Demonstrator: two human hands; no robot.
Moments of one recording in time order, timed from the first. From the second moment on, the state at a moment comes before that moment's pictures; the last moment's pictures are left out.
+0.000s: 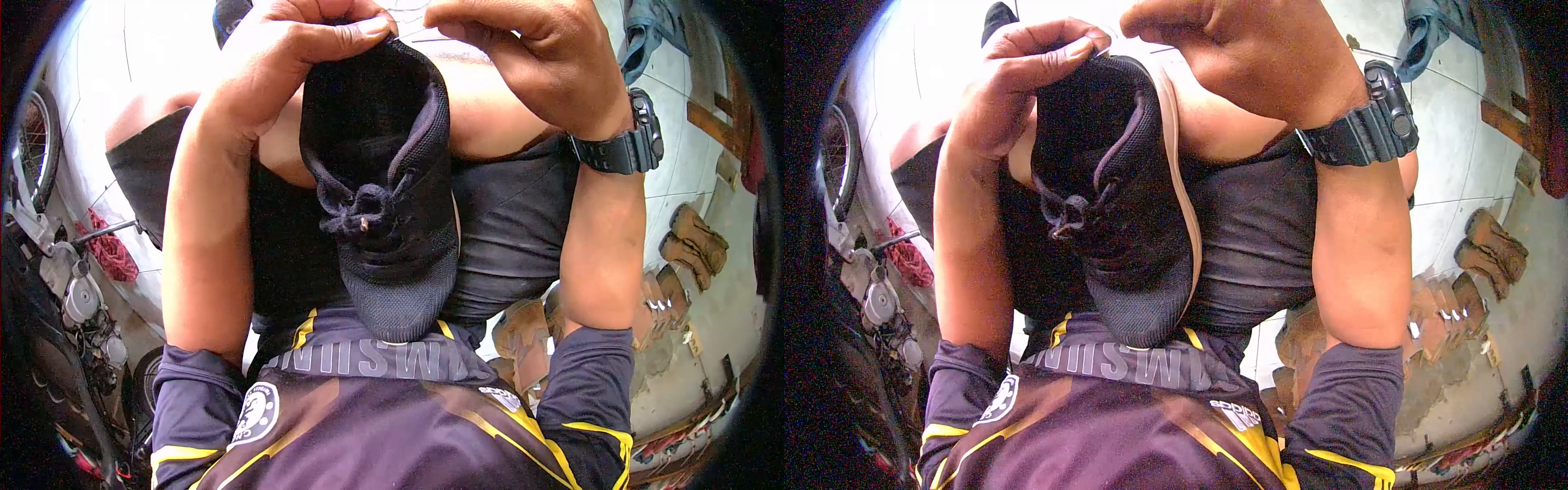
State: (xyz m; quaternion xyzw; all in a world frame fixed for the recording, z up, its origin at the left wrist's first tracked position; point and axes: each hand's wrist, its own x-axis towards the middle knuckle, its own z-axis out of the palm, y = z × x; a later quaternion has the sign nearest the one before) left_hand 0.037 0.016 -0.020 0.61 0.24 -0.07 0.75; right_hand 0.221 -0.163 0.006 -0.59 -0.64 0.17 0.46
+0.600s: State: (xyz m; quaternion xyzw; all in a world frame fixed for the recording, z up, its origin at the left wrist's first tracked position) left_hand 0.038 0.022 -0.018 0.53 0.25 -0.15 0.80; right_hand 0.212 -0.158 0.008 -0.58 -0.64 0.19 0.47
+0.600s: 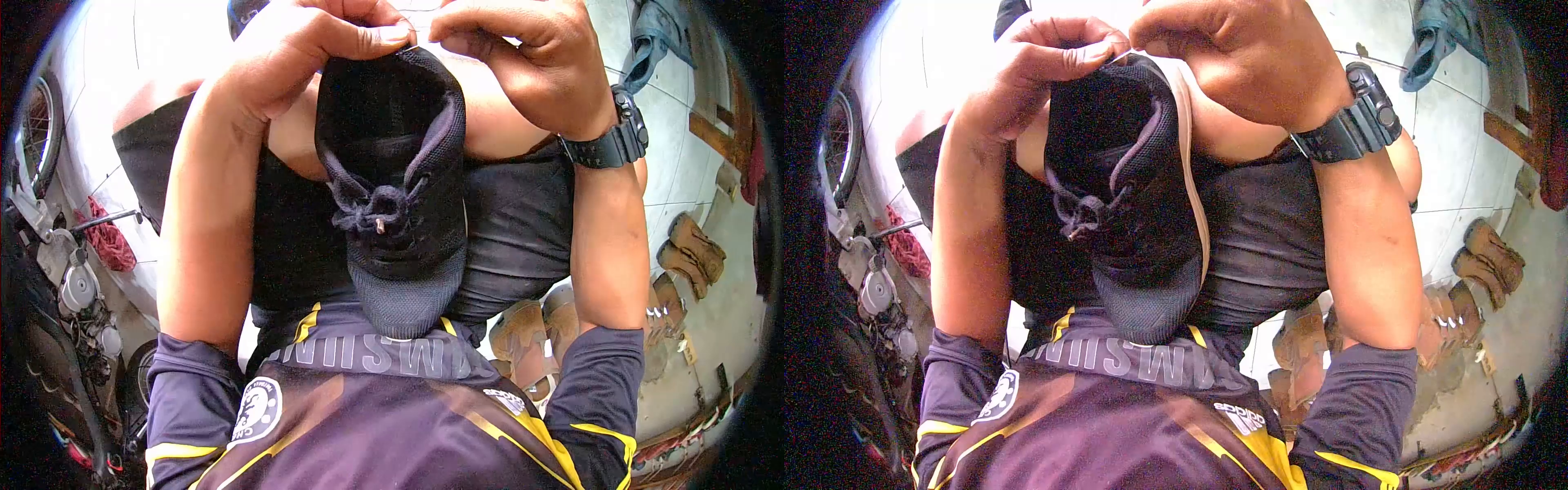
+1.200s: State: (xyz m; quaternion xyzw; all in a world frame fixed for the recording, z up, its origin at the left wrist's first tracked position) left_hand 0.036 0.024 -0.022 0.54 0.26 -0.16 0.79; right_hand 0.195 -0.153 0.007 -0.57 -0.63 0.17 0.50
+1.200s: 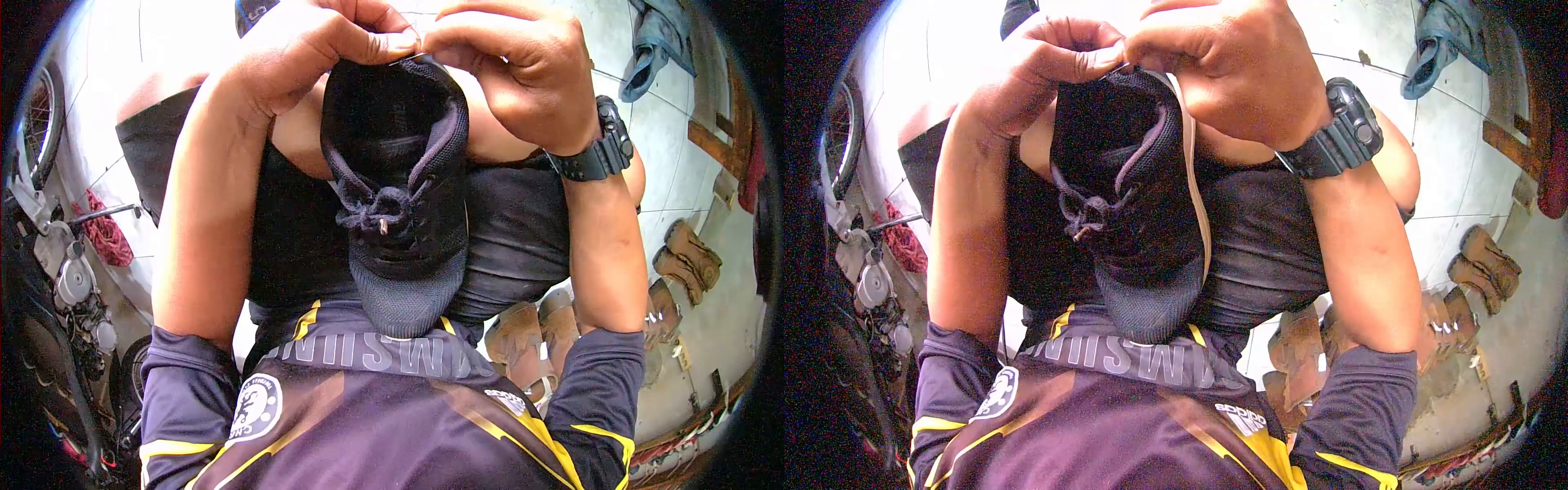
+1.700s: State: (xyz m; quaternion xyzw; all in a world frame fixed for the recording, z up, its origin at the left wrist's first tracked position) left_hand 0.040 0.022 -0.024 0.52 0.27 -0.14 0.80; right_hand 0.205 -0.159 0.014 -0.62 -0.62 0.15 0.46
